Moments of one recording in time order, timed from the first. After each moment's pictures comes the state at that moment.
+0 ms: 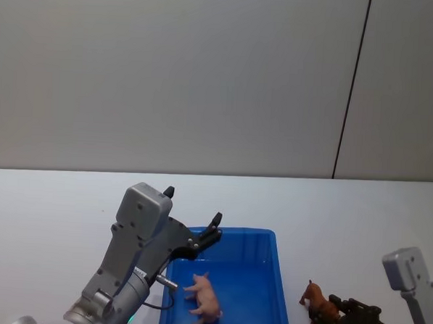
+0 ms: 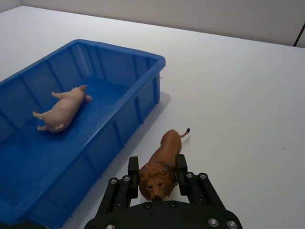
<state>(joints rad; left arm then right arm) -0.24 0.38 0.45 -1.63 -0.20 0.01 -0.01 0.09 0.36 -0.28 -1.55 0.31 0.30 0.35</state>
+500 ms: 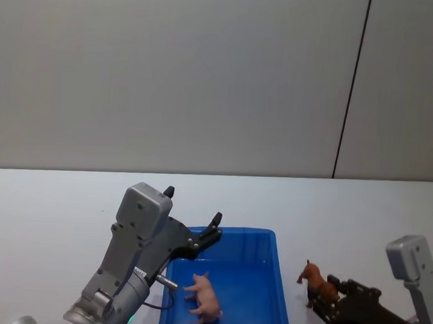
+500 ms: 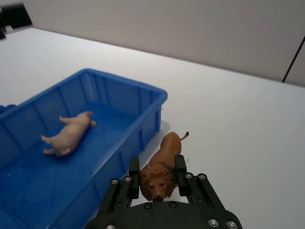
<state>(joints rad) -0.24 0.38 0.45 -1.63 -0.20 0.01 -0.01 0.09 0.36 -0.28 -1.58 0.29 0.24 0.33</state>
